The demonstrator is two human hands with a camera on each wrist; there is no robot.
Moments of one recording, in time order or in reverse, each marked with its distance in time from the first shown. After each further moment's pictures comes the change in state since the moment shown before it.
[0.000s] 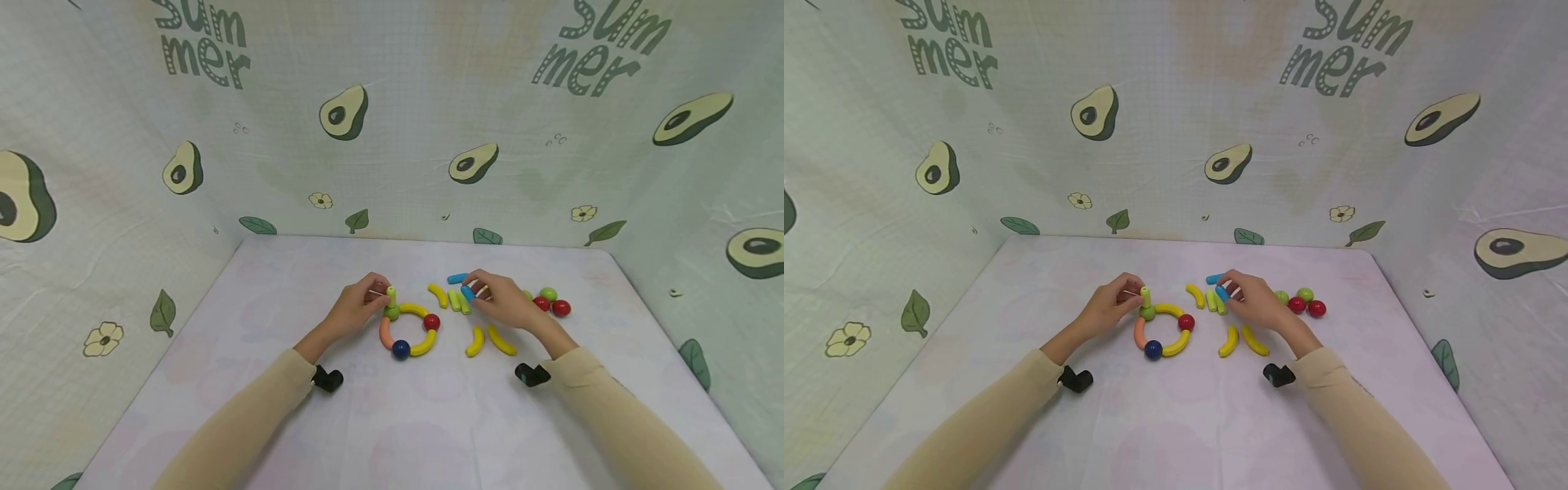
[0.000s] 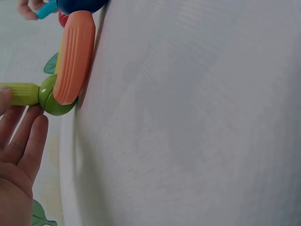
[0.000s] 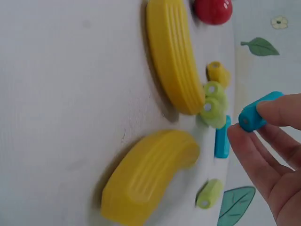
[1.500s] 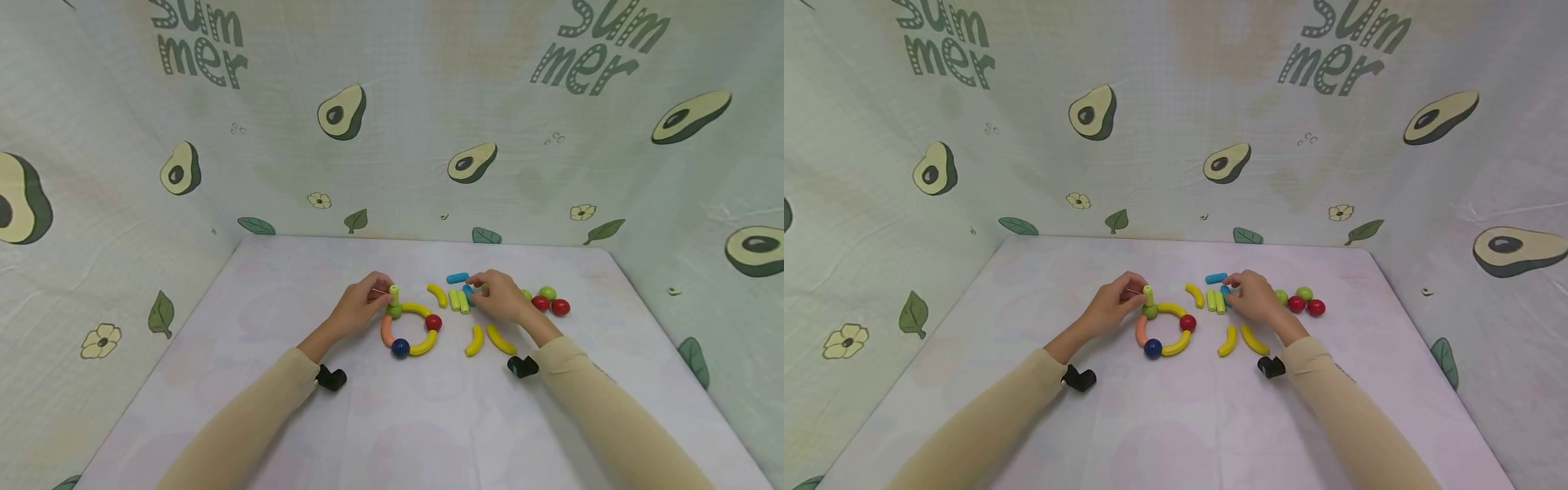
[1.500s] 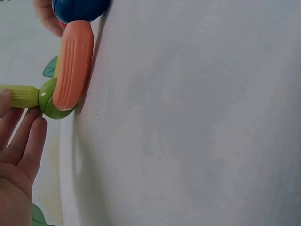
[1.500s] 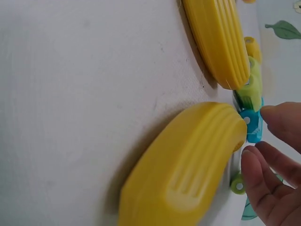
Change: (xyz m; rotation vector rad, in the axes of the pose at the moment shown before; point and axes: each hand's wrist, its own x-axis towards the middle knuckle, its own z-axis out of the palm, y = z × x) left_hand 0.009 -0.001 0.007 0.038 0.016 0.013; right_hand 0.016 0.021 0.009 -0.106 0.037 0.173
